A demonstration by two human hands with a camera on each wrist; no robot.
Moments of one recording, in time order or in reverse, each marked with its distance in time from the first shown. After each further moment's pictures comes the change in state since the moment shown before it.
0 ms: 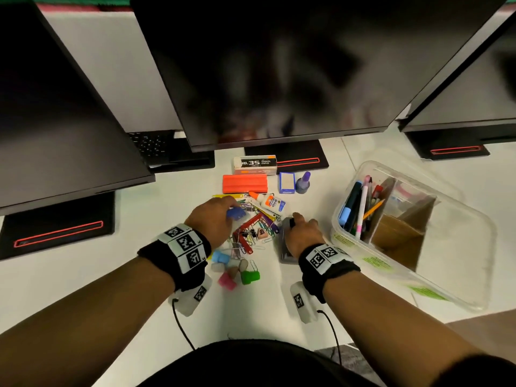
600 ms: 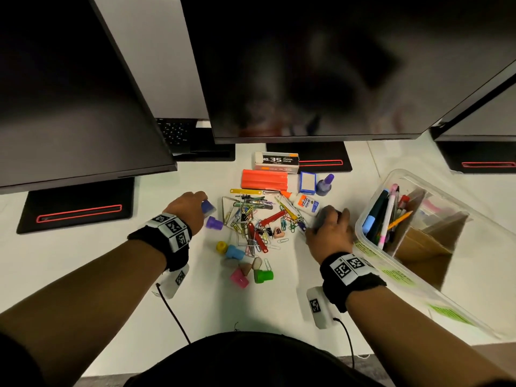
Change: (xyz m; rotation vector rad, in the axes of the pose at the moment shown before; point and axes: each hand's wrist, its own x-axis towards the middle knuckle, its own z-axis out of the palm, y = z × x) left_hand 0.015 -0.088 -0.005 0.109 -0.080 -0.317; right_hand 0.001 0.007 0.004 0.088 0.343 0.025
